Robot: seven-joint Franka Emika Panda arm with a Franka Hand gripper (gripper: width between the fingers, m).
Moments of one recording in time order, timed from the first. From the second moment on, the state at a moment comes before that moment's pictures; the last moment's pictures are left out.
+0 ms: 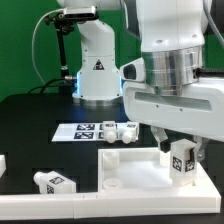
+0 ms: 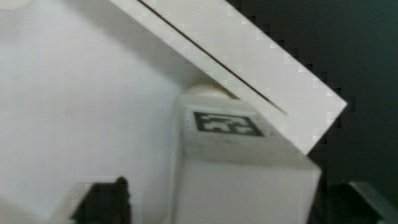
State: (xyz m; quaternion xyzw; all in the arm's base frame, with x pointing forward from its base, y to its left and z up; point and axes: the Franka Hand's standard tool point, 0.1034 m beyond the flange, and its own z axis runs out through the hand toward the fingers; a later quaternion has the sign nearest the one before) arm 0.641 0.105 0.076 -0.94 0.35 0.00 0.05
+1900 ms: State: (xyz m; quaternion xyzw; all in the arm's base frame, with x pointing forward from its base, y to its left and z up) arm 0.642 0.109 0.073 -0.93 0.36 0.00 0.04
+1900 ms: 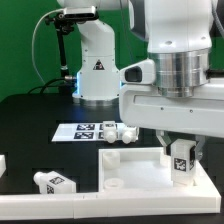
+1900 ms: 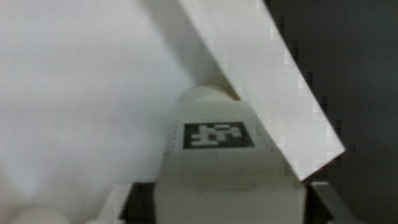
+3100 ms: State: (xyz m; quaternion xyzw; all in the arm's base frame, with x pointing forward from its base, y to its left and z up) arm 0.637 0.113 0.067 -0.98 0.20 0.00 0.06
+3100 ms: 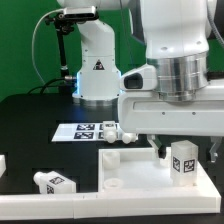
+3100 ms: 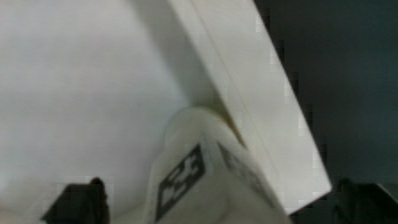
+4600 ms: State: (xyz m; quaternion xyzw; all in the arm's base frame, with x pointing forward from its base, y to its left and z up) arm 0.642 0.108 0.074 -0.94 0.34 -0.01 0.05
